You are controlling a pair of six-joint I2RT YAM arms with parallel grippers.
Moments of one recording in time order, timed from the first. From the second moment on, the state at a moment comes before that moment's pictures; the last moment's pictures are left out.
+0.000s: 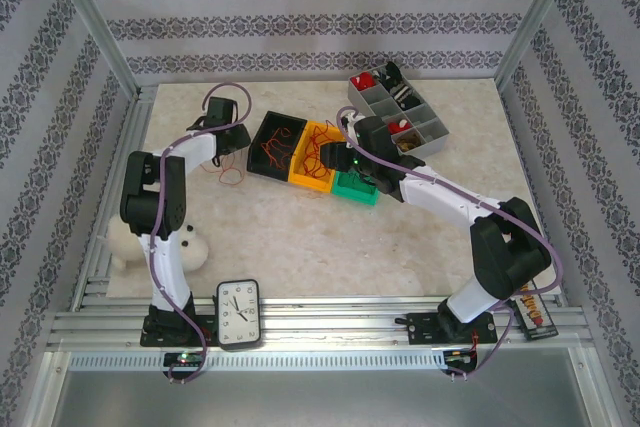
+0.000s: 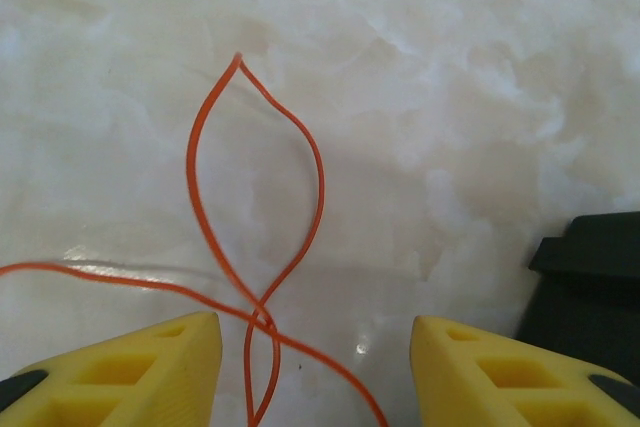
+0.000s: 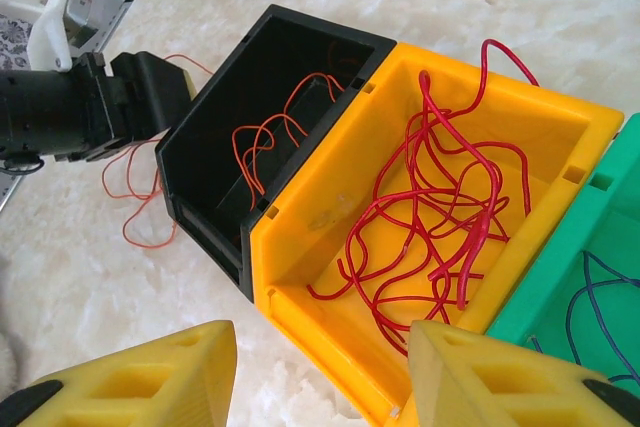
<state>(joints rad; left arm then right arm) -0.09 2.03 1.40 -0.28 -0.06 -0.50 0.54 1.58 1.07 -0.06 -0.15 0.45</state>
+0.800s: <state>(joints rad) -0.09 1.78 1.43 -0.34 -0.15 -0.46 0.54 1.58 1.07 -0.06 -0.15 0.45</state>
